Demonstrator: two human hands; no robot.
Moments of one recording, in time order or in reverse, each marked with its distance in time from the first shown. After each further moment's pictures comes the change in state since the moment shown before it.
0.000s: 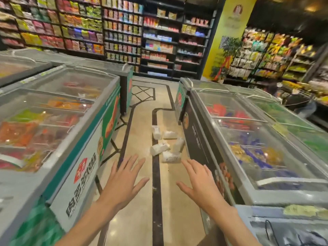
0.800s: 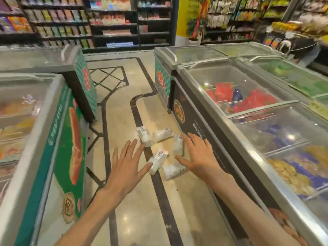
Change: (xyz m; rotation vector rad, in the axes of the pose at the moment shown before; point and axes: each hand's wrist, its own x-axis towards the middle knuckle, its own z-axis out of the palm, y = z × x) left_hand 0.684 -0.197 0.193 -0.051 -0.169 0.167; right_hand 0.663 0.205 0.118 0.064 0.006 0.310
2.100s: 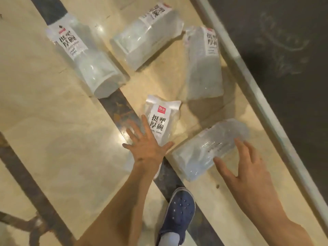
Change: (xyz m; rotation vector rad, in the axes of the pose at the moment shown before) left_hand 0.465 -0.230 0.925 0.036 -0.830 -0.381; right_hand 0.371 0.278 0.757 0.176 -0.460 0.958
